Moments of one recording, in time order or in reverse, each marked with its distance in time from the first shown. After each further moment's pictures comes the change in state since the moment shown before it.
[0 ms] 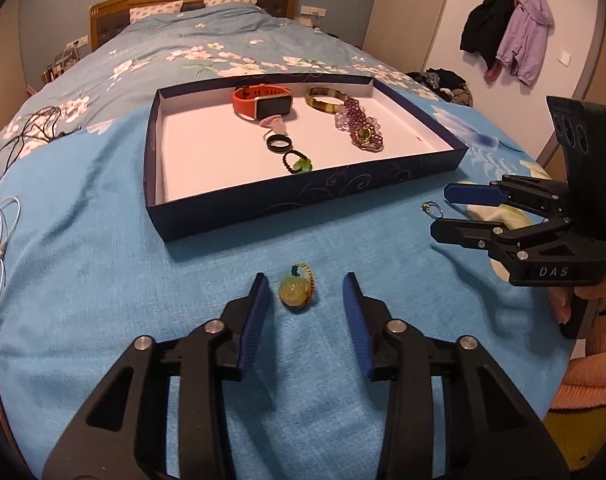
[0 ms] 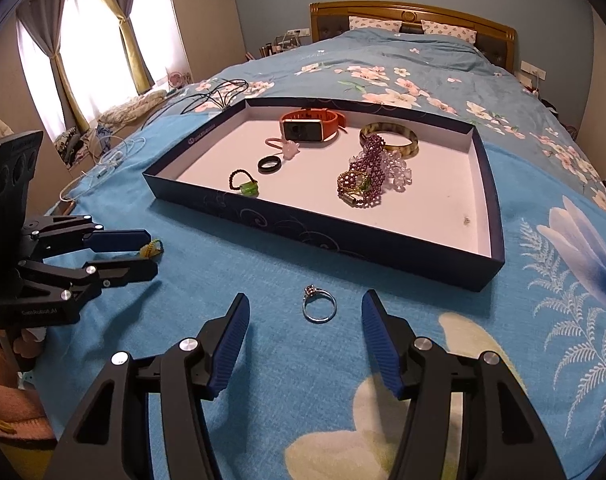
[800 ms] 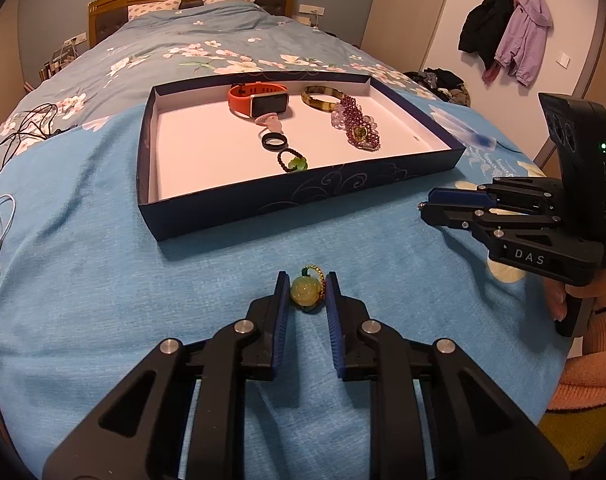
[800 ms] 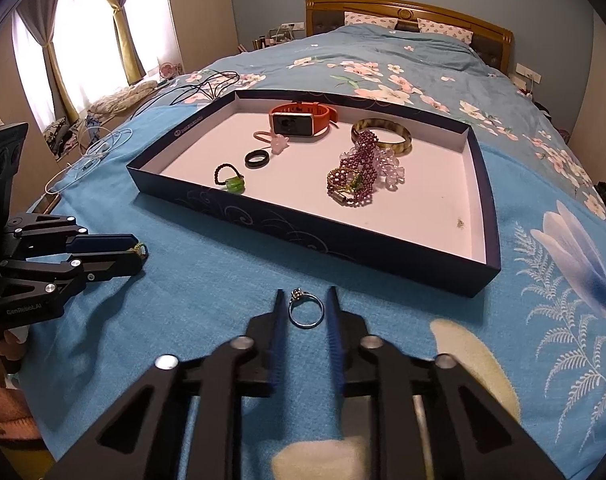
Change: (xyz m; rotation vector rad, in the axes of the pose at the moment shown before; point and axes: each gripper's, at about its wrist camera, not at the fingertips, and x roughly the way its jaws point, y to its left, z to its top) left arm 0.002 -0.001 0.001 0.002 0.006 -0.013; right arm 0.008 0.000 0.003 -0.016 0.021 -0.049
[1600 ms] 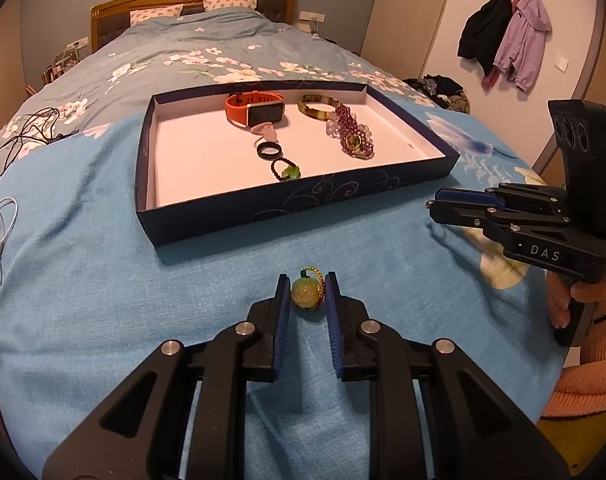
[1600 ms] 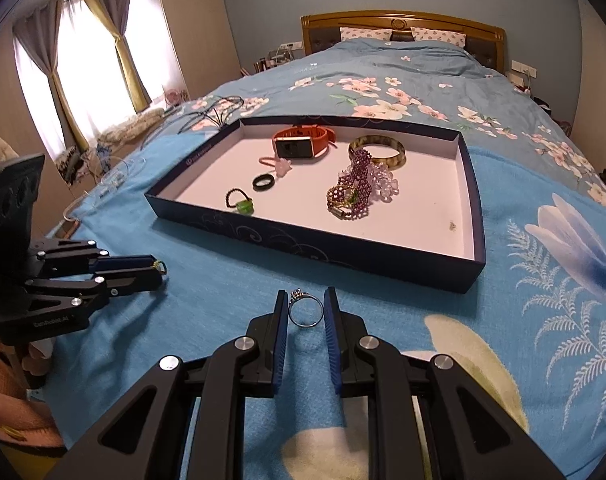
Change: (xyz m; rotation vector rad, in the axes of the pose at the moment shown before) left arm -0.005 -0.007 -0.001 -0.002 -0.034 0.004; right arm -0.022 -0.011 -0.005 0.070 -0.082 0.072
